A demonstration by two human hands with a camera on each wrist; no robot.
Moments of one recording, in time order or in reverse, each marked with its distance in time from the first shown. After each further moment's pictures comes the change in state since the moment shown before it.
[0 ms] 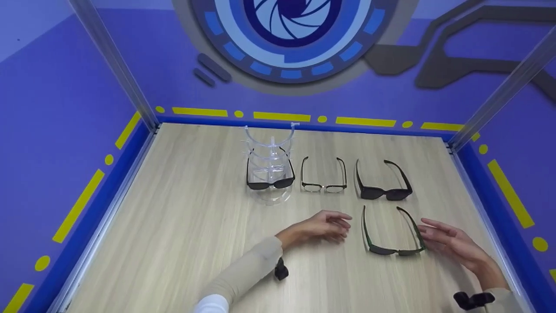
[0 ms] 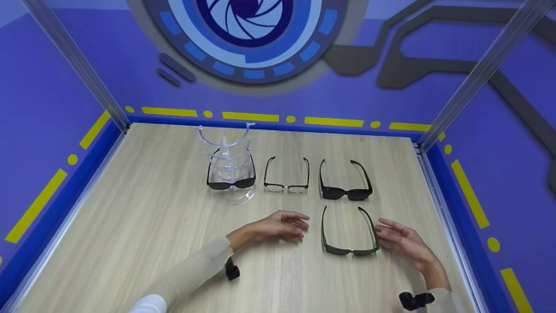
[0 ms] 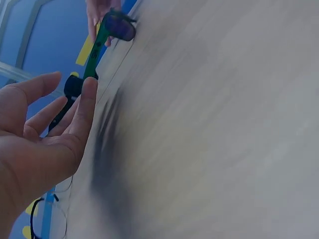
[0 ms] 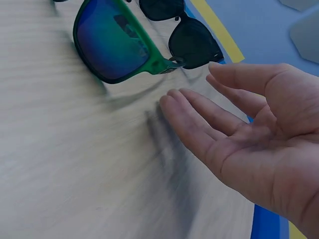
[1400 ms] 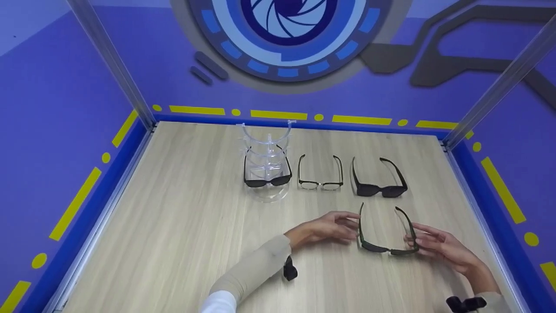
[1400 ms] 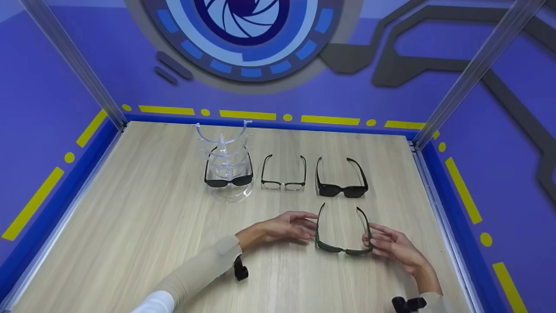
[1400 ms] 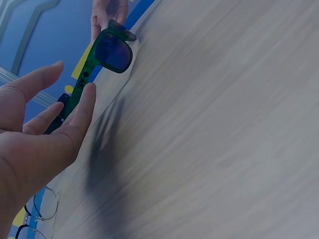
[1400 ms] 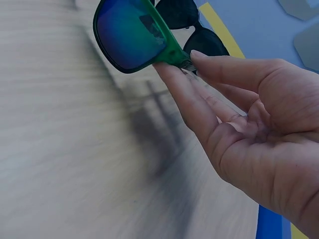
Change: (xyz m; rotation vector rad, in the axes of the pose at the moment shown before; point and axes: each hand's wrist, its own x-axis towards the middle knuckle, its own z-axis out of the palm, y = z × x) left_hand 0.020 -0.002 0.028 -0.153 -0.063 -0.035; right_hand -0.009 0.008 0.015 0.043 -0.098 0.047
